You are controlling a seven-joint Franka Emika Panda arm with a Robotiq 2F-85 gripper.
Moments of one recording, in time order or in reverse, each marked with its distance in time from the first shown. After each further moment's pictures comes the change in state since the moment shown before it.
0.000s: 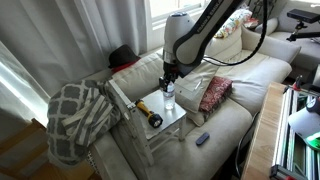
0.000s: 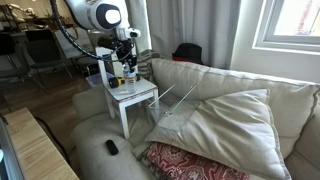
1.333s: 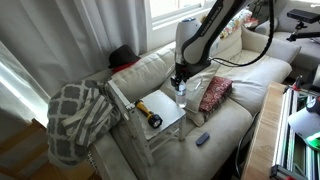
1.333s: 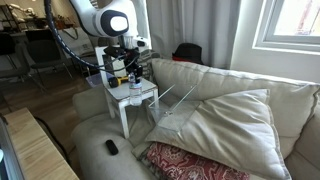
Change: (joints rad) arm -0.051 0.024 -0.057 -0.062 0.033 0.008 0.023
